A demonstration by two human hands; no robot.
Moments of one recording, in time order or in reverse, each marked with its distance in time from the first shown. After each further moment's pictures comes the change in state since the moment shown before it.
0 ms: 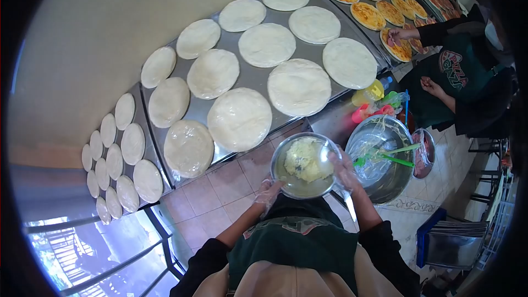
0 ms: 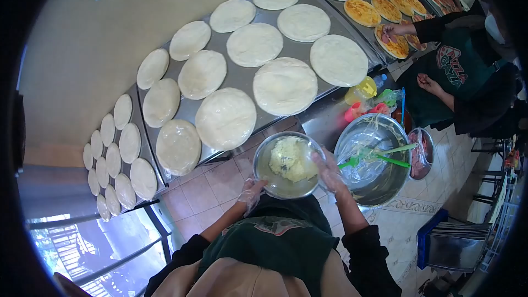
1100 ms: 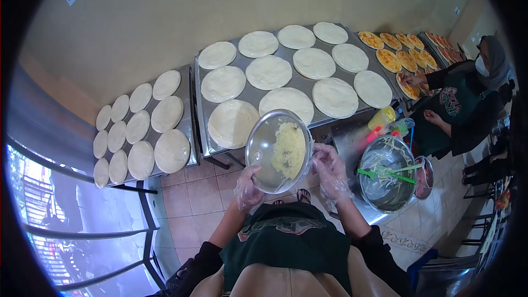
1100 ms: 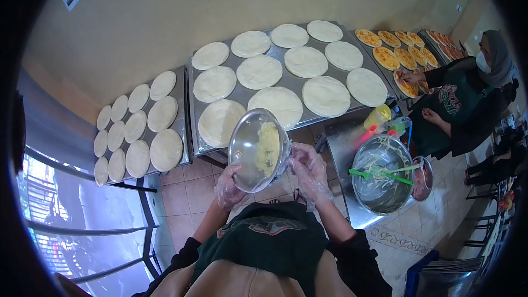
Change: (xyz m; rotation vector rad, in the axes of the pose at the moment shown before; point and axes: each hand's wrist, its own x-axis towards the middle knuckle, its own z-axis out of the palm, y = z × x) left_hand -0.175 0.030 -0.081 -0.695 -0.152 0.413; right_hand -0.133 -0.129 0.141 0.354 -0.082 -0.457
